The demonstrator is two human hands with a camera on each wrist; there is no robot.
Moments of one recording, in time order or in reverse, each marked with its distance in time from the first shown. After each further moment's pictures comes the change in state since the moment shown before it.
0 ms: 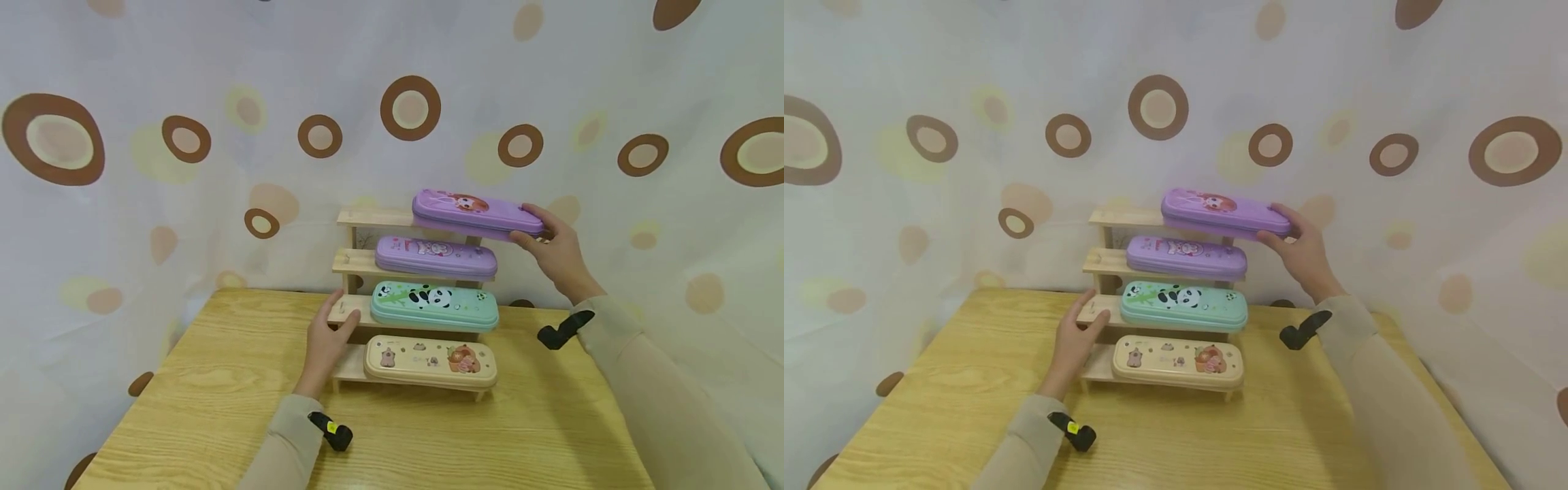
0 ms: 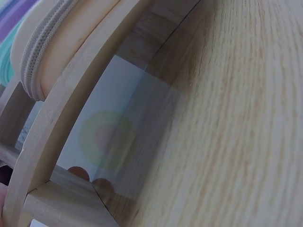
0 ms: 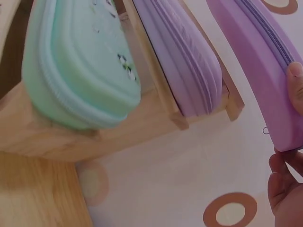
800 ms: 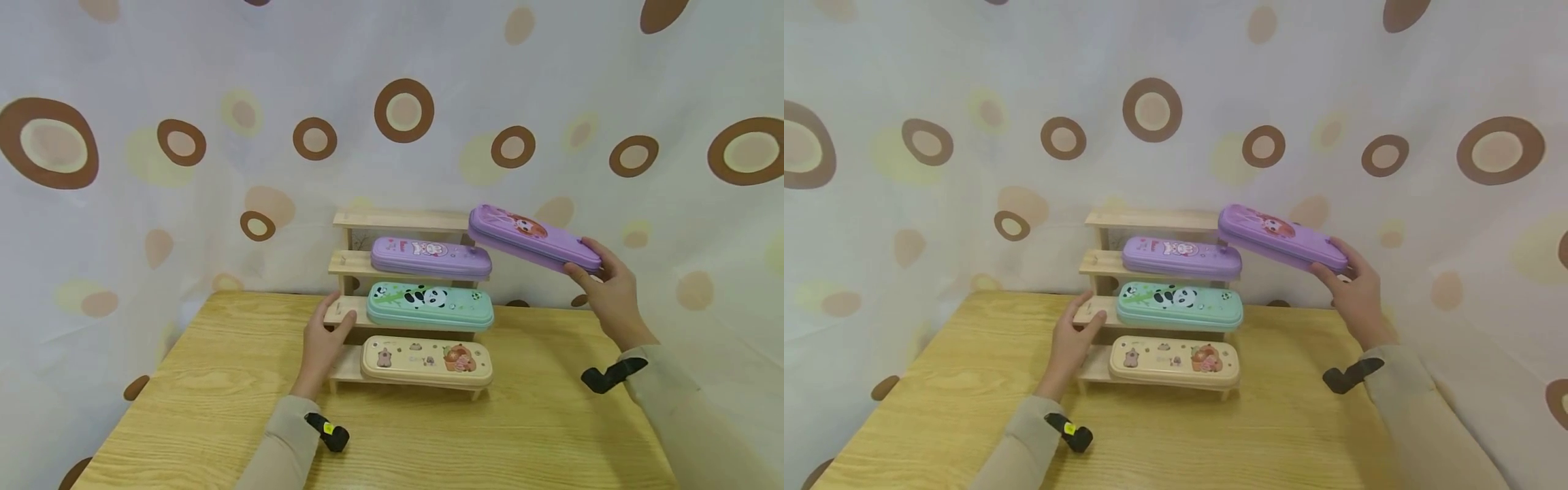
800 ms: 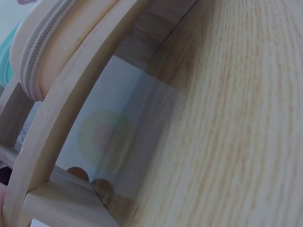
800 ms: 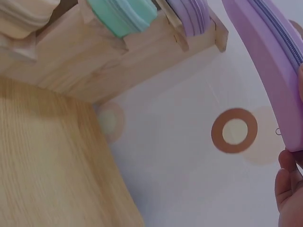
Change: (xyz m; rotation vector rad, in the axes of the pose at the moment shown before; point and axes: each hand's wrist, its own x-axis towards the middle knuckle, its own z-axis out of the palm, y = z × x) left_hand 0.005 -0.007 -0.002 -0.021 -0.004 0.004; right_hand -0.064 0.048 -0.056 0.254 0.140 0.160
